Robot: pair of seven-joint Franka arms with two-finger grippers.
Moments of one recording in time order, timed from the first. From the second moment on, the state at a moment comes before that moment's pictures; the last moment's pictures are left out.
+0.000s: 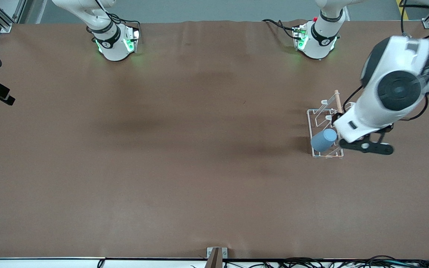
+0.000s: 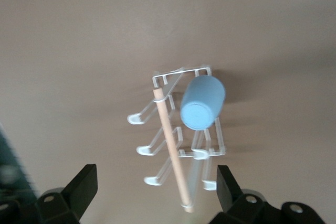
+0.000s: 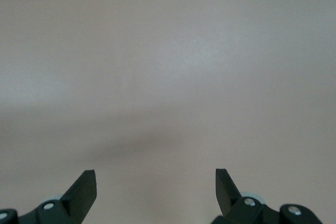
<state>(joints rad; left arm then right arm) 0.18 0.30 -0.50 -1.44 0.31 1.50 -0.16 0.00 0.01 -0.09 -1.49 0.01 1.53 0.08</state>
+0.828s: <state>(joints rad) -0.01 -0.09 -0.06 -1.57 0.02 1.53 -0.09 0.00 0.01 -0.09 -1.49 0.01 1.52 0.08</state>
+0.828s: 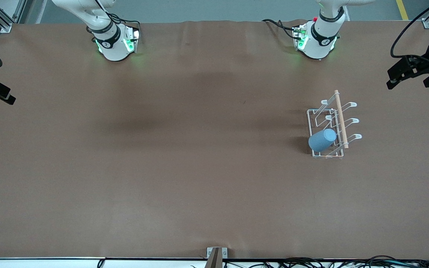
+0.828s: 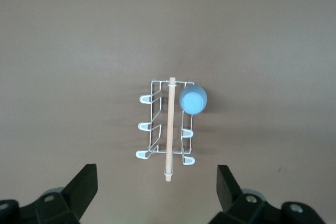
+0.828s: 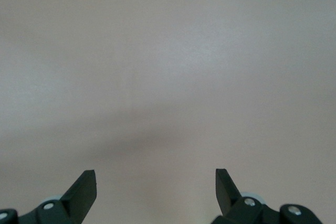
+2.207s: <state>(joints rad) -0.04 0.00 -0.03 -1.51 -0.01 1.52 -0.06 0.00 0.01 -0.09 -1.49 0.01 1.52 0.08</state>
